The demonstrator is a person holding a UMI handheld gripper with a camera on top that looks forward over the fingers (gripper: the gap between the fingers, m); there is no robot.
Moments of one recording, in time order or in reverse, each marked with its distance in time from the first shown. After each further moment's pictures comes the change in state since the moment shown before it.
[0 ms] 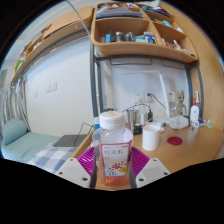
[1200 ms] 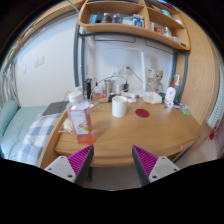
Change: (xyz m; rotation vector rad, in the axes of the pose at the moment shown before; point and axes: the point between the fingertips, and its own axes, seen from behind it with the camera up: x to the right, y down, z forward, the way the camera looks) arm 0.086 0.031 -0.147 -0.417 0.168 -0.047
